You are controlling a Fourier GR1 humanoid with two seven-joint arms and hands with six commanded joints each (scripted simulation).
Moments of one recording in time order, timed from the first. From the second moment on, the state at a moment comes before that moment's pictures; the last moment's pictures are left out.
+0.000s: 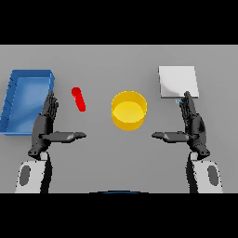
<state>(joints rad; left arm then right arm) 0.00 0.00 0.00 -1.57 0.00 0.00 0.00 0.00 0.00 0.00 -1.57 0.00 0.00 0.00</state>
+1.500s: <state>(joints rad) -0.26 0.04 -0.02 -1.24 -0.14 0.00 0.02 0.12 -0.08 0.10 -1.71 0.17 0.00 -0.10</state>
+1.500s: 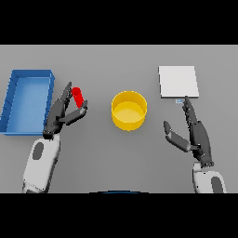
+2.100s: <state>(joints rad) -0.44 0.03 0.03 -1.03 -0.15 0.01 -0.04 0.11 -0.07 0.08 -1.71 0.17 -0.01 -0.10</state>
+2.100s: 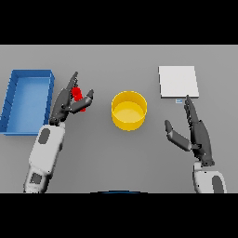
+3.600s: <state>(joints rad) -0.57 0.15 -0.21 -1.17 -0.36 0.07 0.04 0.11 -0.08 0.12 -1.72 0.24 -0.03 -0.11</state>
